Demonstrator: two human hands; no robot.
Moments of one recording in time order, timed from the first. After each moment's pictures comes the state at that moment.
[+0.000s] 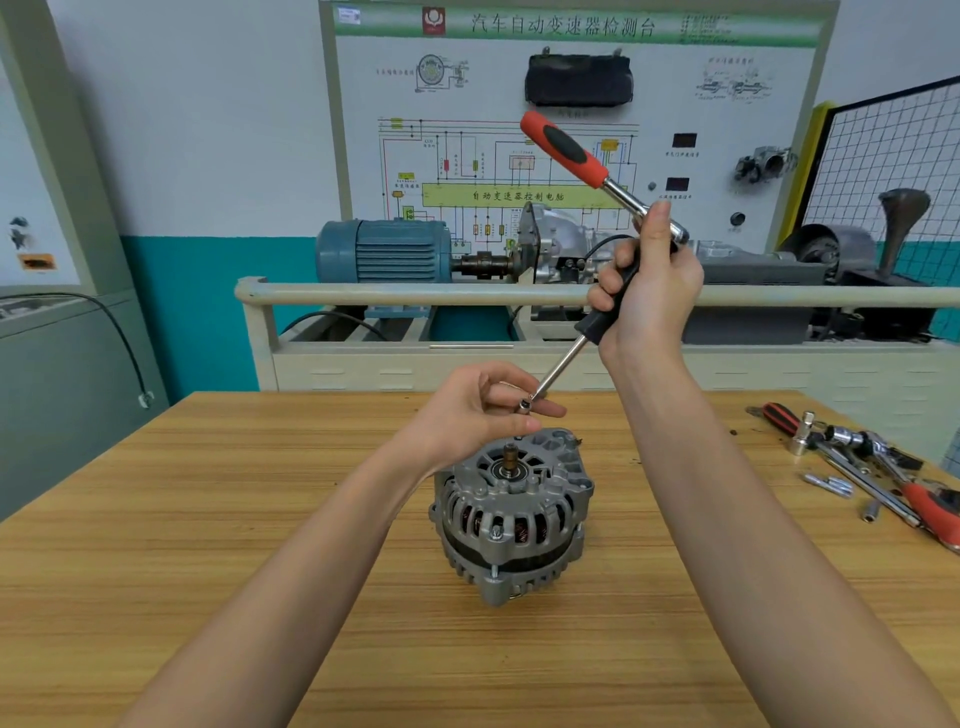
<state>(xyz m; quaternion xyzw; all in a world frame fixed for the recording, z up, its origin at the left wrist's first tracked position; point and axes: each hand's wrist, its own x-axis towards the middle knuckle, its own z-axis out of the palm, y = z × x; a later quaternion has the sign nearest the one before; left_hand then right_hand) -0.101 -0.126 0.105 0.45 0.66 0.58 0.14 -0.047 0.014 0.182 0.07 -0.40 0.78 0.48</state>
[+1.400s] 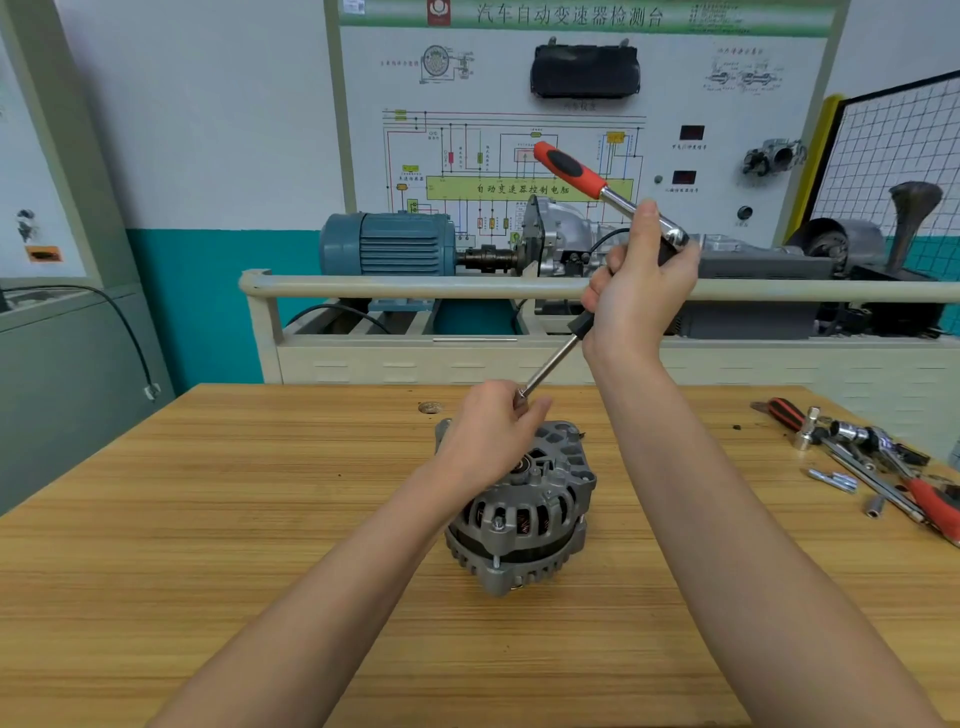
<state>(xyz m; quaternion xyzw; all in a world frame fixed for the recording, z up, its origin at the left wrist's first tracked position) -0.089 -0.102 0.082 0.36 0.82 0.44 -0.07 -0.049 -0.004 0.180 -0.02 -0.41 0.74 0.53</state>
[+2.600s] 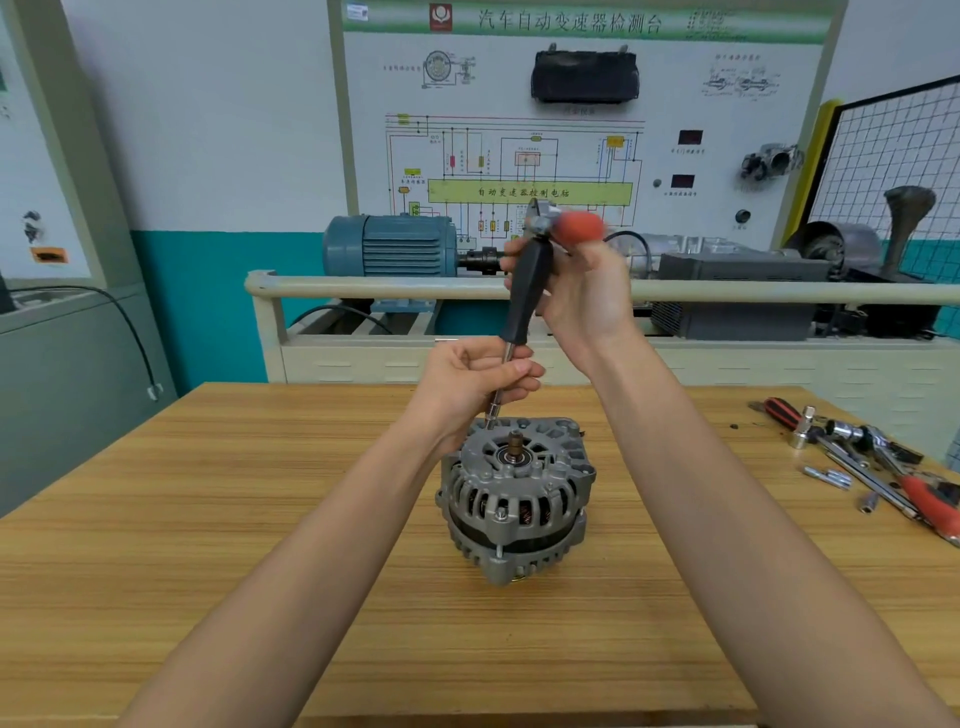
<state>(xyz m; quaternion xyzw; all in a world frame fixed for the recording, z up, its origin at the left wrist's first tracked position) -0.097 -0.124 0.108 0.34 0.56 0.75 0.11 -0.057 -0.007 0.176 0.16 -0.53 0.79 0.26</state>
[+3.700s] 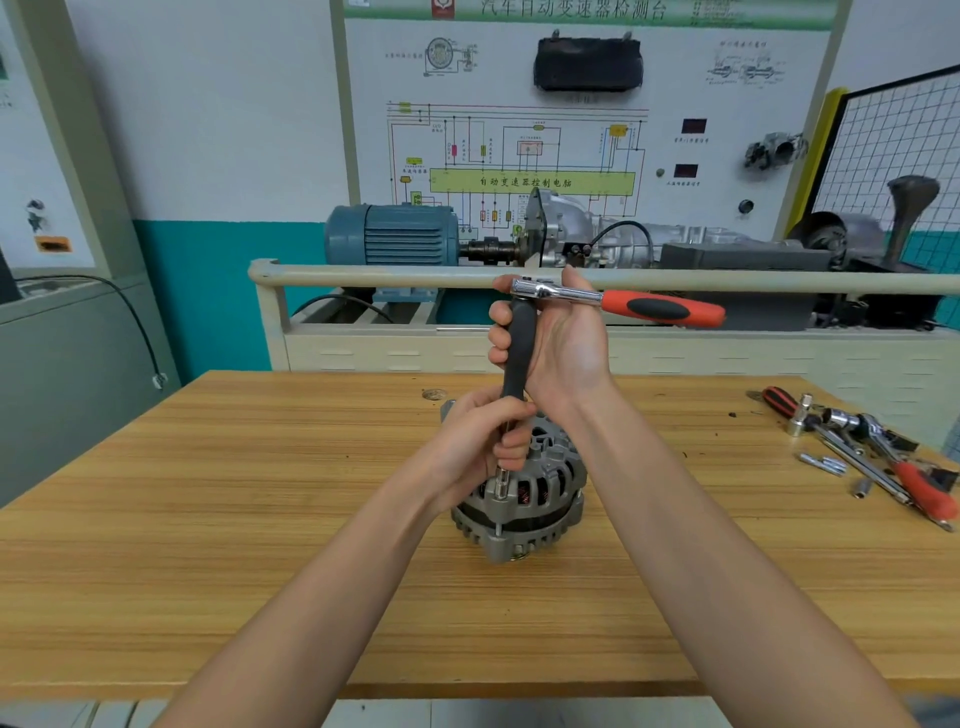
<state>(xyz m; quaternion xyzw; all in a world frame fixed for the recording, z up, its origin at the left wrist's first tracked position) -0.071 -0.131 0.067 0.34 0.52 0.74 0.26 -0.040 -0.035 0.136 0.13 -0.46 0.87 0.14</state>
